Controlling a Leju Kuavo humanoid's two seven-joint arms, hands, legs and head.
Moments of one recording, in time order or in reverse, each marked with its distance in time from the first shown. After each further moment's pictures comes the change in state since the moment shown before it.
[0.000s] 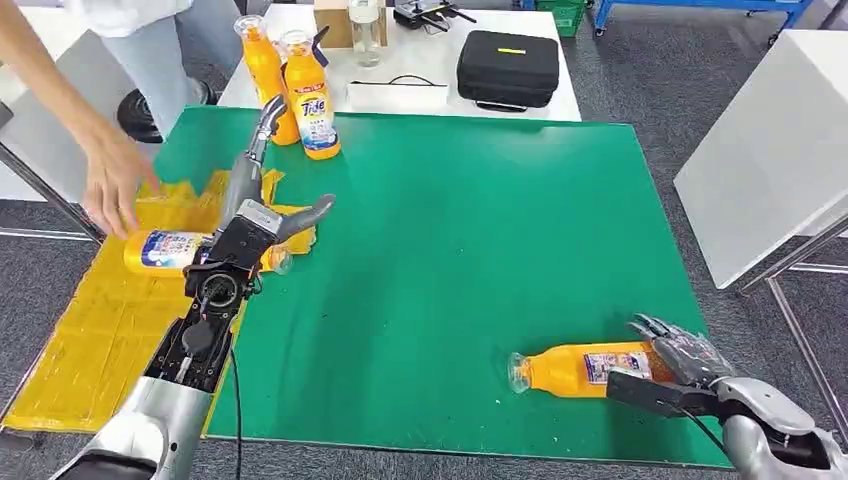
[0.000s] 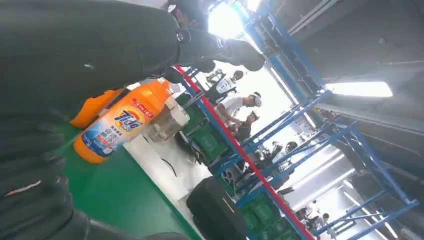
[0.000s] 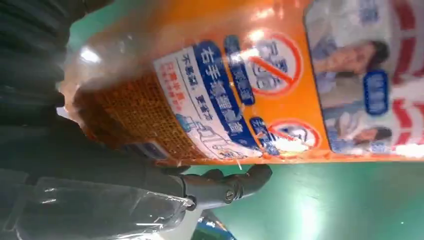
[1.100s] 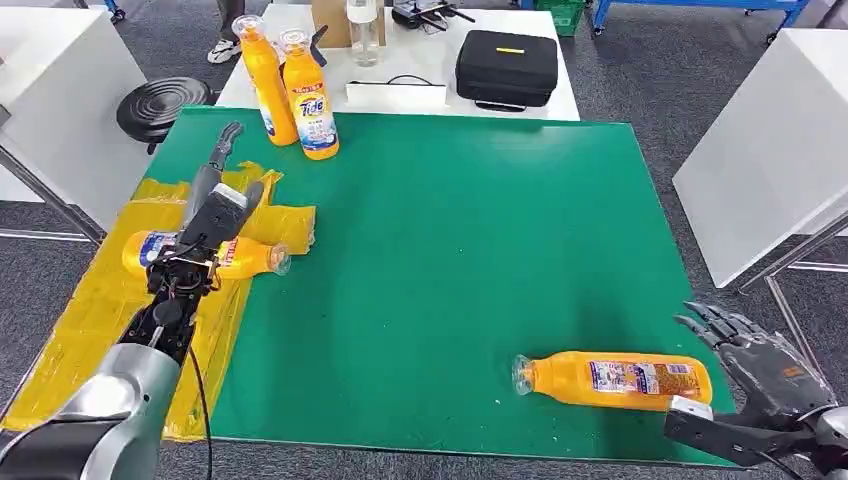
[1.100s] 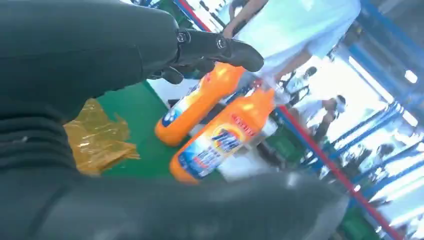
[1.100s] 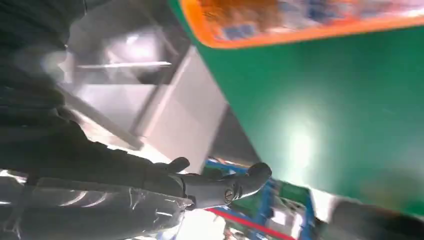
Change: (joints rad) left arm -0.114 0.072 0.201 0.359 -0.104 -0.008 -0.050; right arm 0.331 -0.110 -0.273 -0.582 -0.046 0.095 -0.011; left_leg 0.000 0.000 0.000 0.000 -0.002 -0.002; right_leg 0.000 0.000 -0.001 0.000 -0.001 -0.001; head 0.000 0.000
